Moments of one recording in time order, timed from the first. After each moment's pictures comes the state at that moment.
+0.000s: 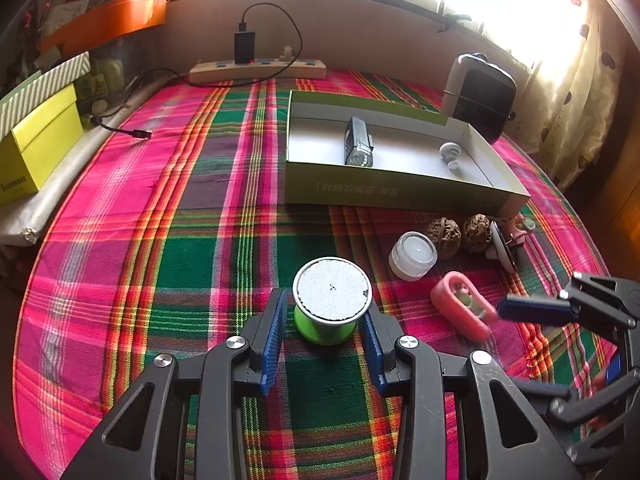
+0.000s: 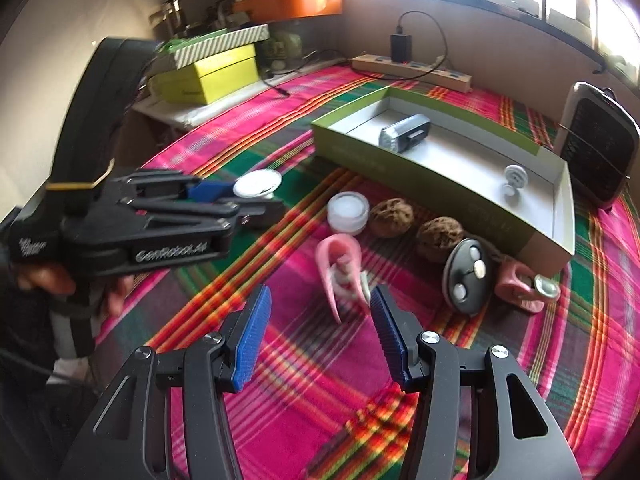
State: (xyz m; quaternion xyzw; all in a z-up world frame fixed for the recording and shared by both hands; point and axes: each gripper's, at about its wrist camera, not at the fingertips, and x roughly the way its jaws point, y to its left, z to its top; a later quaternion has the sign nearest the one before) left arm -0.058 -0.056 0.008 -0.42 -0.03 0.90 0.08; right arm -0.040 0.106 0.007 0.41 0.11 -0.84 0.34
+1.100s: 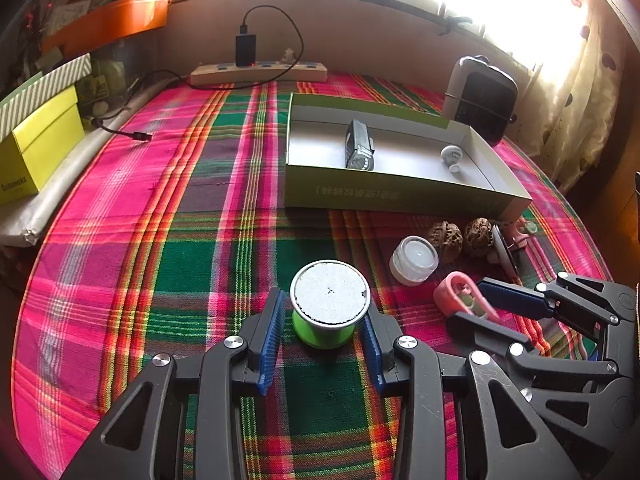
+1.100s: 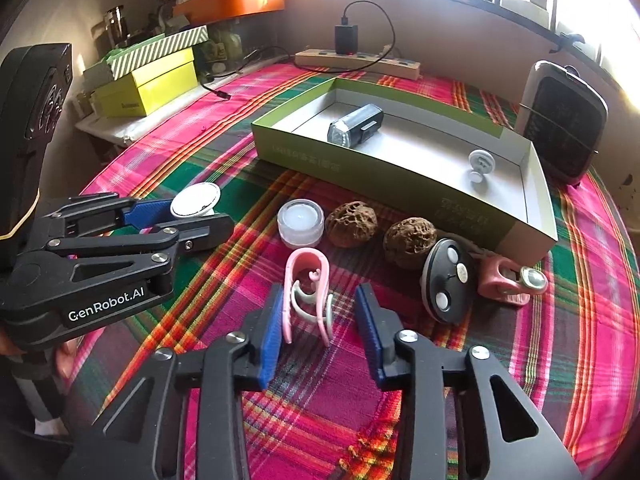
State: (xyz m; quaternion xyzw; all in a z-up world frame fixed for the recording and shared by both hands) left arm -0.058 -0.056 0.007 -0.42 -0.03 0.90 0.08; right arm -0.061 0.097 -0.002 0.42 0.10 -0.87 0.23
